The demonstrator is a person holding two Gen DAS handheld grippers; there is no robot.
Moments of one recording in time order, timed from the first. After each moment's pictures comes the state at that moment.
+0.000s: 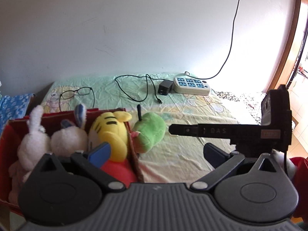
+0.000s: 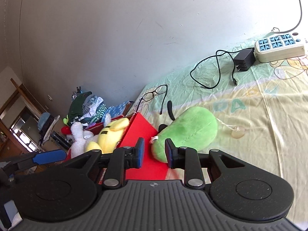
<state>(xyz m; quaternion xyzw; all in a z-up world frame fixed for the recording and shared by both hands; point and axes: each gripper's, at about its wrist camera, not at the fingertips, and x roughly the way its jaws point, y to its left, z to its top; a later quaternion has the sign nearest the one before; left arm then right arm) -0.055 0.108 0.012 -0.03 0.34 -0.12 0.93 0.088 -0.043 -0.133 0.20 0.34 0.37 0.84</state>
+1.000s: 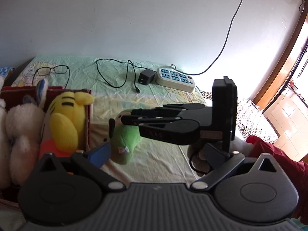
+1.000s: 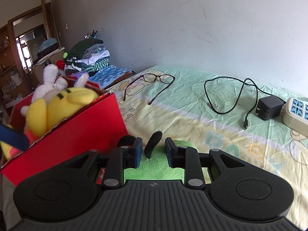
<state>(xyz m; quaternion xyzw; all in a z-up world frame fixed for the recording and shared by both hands) -0.027 0.085 -0.013 -0.11 0.36 -0.15 0.91 0.127 -0.024 -0.150 -0.03 0.29 0.46 0.84</state>
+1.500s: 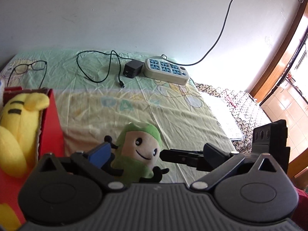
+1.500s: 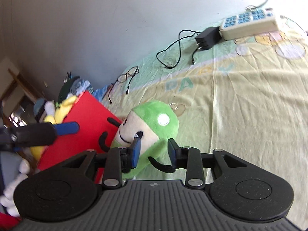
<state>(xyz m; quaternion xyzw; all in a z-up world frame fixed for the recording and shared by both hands) 0.029 0.041 -0.050 -0.09 0.38 -0.17 0.90 0.109 -0.143 -0.199 0.26 0.39 0.36 0.80</state>
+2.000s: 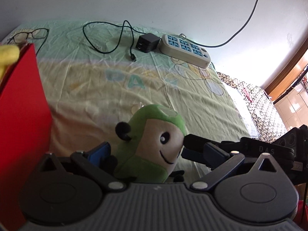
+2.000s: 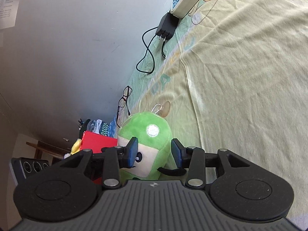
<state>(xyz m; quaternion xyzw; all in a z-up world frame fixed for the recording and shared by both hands) 0.066 0.035 -0.114 -0.13 0.44 -0.13 0.88 0.120 -0.161 -0.240 0.44 0.43 0.32 0.72</state>
